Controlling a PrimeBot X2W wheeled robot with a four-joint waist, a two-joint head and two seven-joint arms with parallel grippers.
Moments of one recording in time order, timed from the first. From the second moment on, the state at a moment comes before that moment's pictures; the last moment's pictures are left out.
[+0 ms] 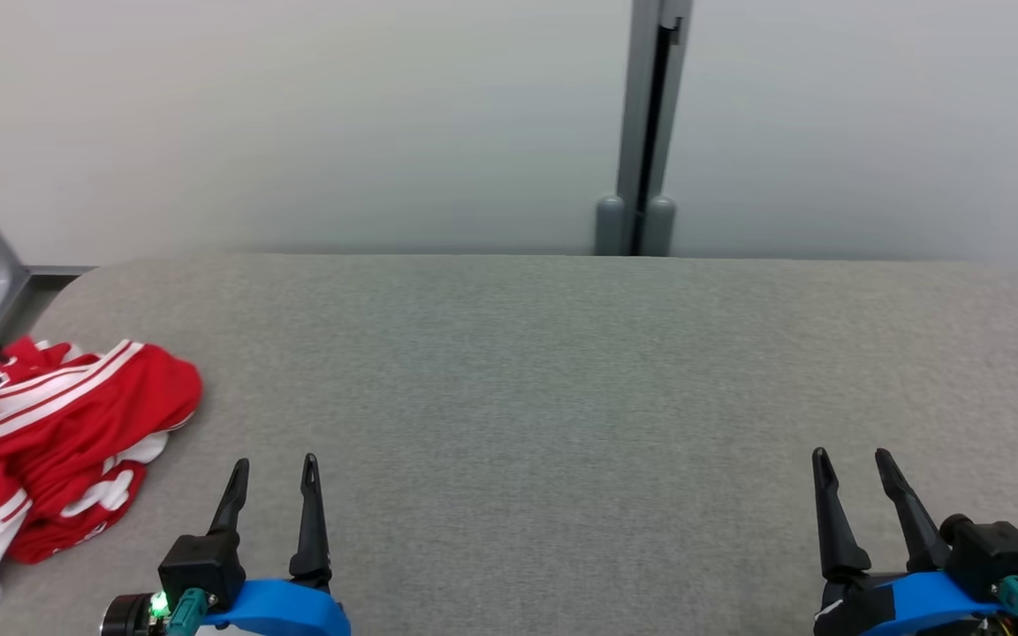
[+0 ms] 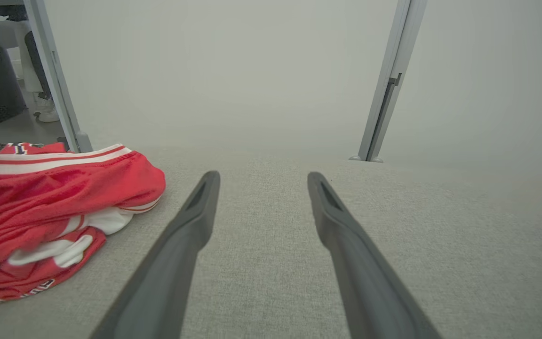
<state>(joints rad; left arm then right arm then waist) -0.04 0.09 -0.16 0.34 -0.22 0.04 -0.25 -0.03 -0.05 -0.04 0.30 0.21 0.13 -0.26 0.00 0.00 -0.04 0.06</state>
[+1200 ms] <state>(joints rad) 0.00 0.14 -0.15 0.29 -0.24 0.08 -0.24 -0.04 -0.05 0.00 0.31 0.21 0.13 -0.26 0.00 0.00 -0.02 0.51</state>
